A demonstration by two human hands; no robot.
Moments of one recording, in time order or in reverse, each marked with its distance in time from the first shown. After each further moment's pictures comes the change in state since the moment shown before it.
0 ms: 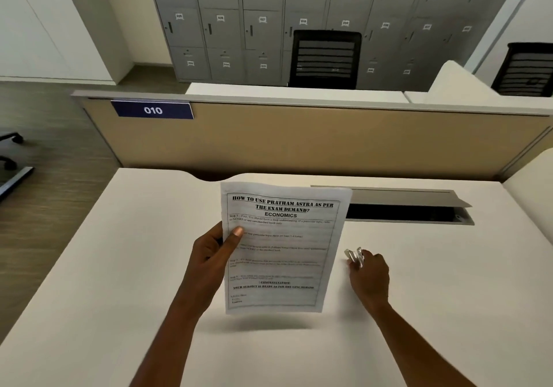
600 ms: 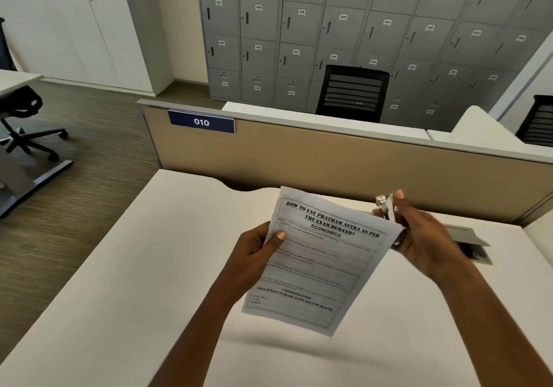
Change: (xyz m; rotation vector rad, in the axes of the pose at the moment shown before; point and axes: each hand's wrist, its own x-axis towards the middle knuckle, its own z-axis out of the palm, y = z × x) left_hand -0.017 0.023 0.001 0.136 -0.099 0.030; right_hand -0.008 -0.153 -0.185 0.993 -0.558 0.059
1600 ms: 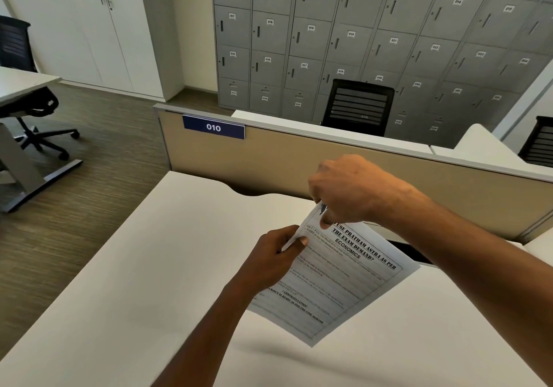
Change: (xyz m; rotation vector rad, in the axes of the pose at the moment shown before) left_hand 0.005 0.002 0.018 0.296 -0.035 0.062; right_hand -0.074 -0.106 0.166 -2.215 -0.427 -0.837
